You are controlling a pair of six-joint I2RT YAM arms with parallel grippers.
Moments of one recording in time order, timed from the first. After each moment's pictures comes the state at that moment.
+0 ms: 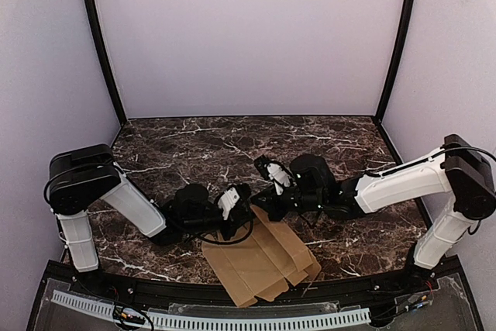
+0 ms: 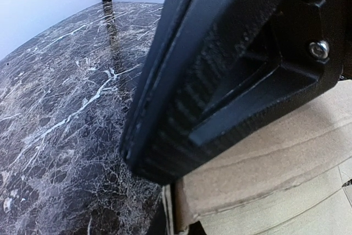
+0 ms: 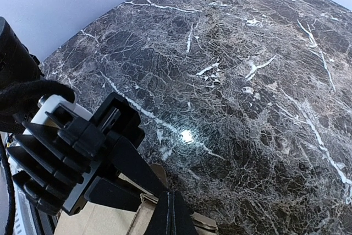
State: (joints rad) left arm -0.99 1.89 0.60 0.94 0.18 0.05; right arm 1.02 1.61 0.80 0.29 -0.12 0.25
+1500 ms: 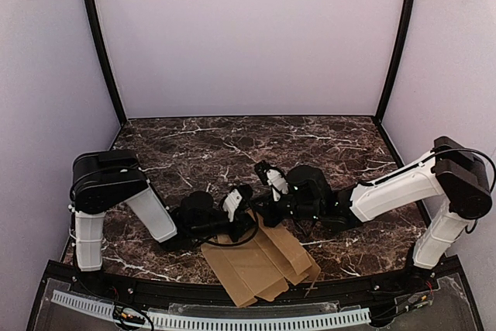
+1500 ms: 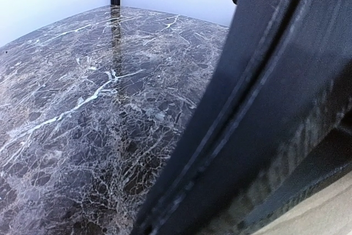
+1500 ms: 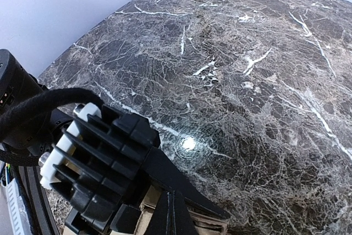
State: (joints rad) left arm -1.00 2.06 0.64 1.15 0.13 -0.08; right arm 1.08 1.66 0.76 0.42 -0.01 0.36
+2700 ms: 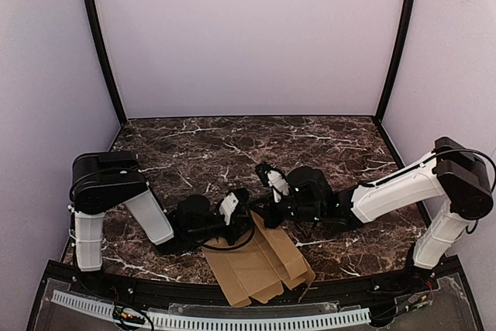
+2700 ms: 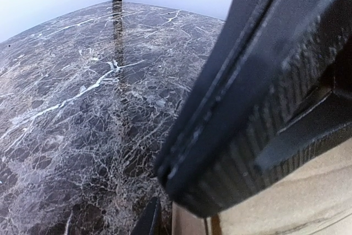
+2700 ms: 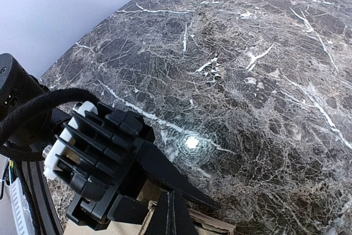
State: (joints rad) left arm -1.01 2.06 0.60 1.19 0.11 -0.08; right arm 1.09 1.65 0.75 0.42 -0.01 0.38
